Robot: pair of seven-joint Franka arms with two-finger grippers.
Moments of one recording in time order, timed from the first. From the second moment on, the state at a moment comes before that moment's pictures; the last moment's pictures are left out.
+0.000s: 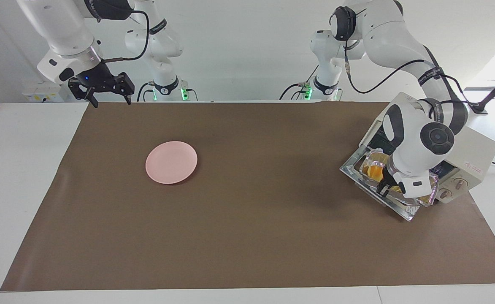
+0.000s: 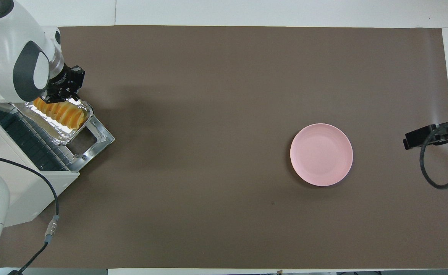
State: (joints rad) left arm -0.34 0.50 0.31 -1.43 -0.02 1.75 -0.84; right arm -0.14 -0.08 0.13 -1.66 -0.01 1.45 -0.13
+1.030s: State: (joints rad) left arm -0.30 0.38 0.31 -1.59 -0.02 1.73 -0.66; right arm -0.14 -0.08 0.13 -1.66 -0.01 1.45 -0.13
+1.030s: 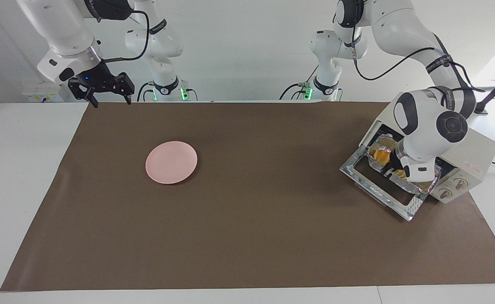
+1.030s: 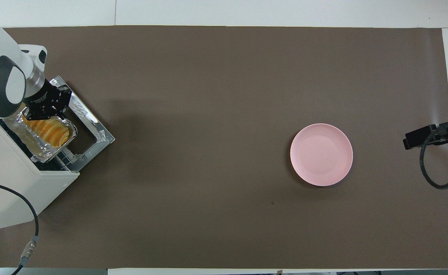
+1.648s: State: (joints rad) left arm -0.27 0.34 0.32 -1.67 -0.02 1.73 -0.64; right arm -0.14 -0.08 0.13 -1.66 -0.01 1.45 -0.13
